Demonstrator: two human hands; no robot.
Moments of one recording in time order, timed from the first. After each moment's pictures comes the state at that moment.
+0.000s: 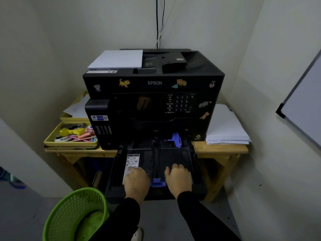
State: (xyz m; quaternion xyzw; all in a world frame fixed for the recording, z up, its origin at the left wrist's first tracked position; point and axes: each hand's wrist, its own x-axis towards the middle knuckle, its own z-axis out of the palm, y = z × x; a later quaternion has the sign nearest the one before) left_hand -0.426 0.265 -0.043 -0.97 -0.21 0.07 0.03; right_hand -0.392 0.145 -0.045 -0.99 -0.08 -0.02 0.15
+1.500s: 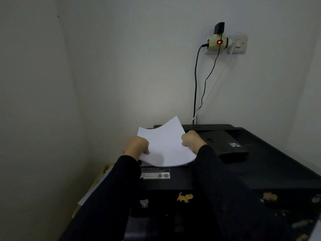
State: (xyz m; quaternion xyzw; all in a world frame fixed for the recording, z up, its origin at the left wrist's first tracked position) left_hand -0.096 0.537 0.230 -0.92 -0.33 0.04 -0.21; right_hand -0.050 0.383 0.245 -0.86 -0.02 0.07 0.50
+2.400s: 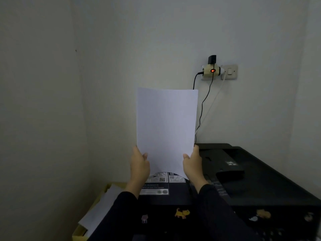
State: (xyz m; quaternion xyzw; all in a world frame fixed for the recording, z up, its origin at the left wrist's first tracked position) left_hand -0.158 0.516 0.230 -0.77 -0.16 -0.35 -0.50; right_hand -0.102 0.372 0.225 -0.75 -0.11 -0.13 0.64
